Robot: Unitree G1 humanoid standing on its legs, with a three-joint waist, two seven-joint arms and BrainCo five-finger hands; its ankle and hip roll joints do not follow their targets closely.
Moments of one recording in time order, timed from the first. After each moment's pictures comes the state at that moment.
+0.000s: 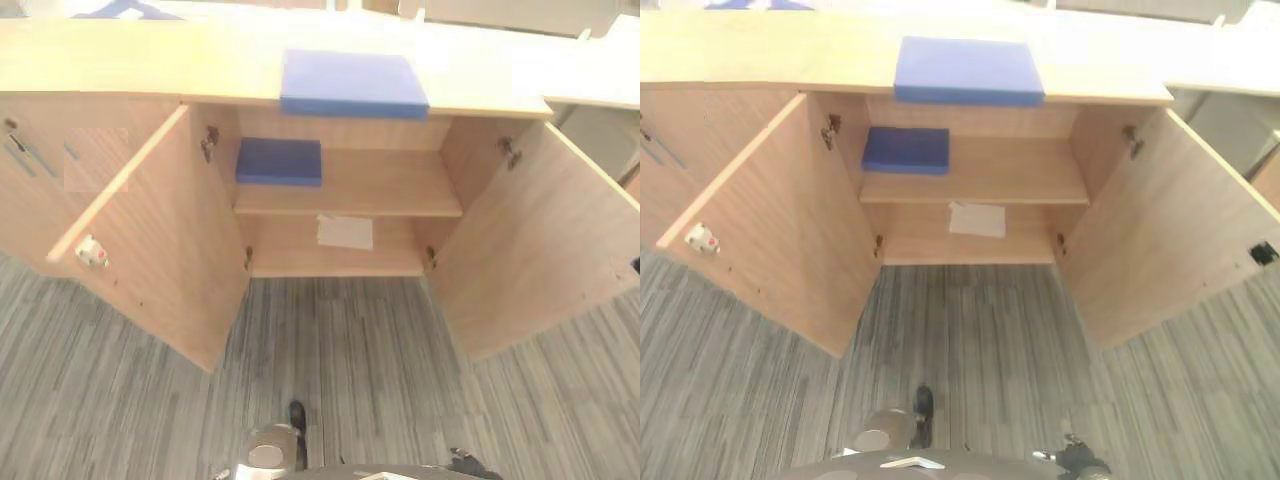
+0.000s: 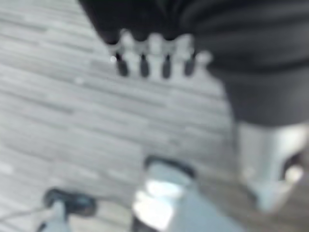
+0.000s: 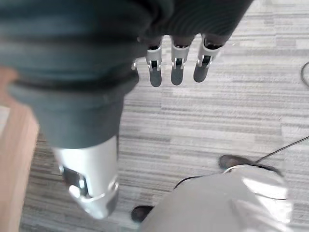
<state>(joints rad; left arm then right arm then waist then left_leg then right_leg) 0.06 0.23 -0.01 1.37 -0.39 0.08 -0.21 0.01 -0.15 0.27 1.29 0.17 -0.10 0.09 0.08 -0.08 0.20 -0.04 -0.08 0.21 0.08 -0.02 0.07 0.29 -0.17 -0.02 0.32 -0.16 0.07</state>
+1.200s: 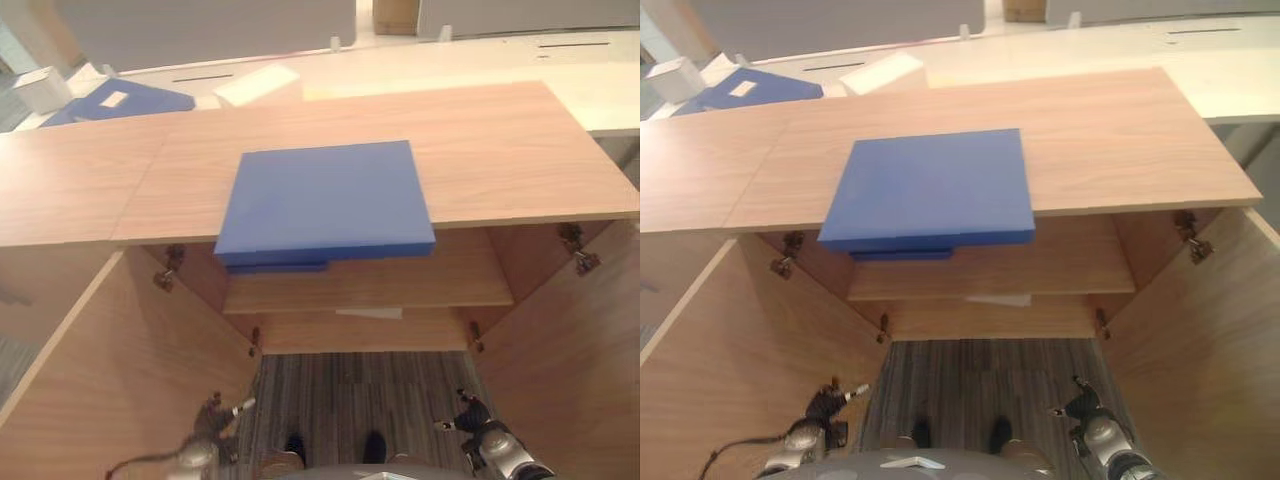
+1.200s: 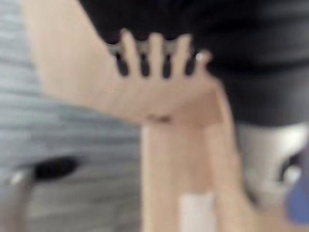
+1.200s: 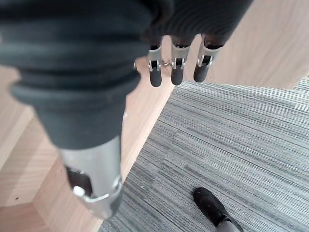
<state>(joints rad) 0.01 0.27 -0.23 0.93 -0.32 -0.17 0.06 -0.05 -0.30 0.40 1.13 0.02 -0.06 -0.01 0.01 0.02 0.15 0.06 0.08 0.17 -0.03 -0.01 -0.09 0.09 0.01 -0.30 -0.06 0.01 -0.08</state>
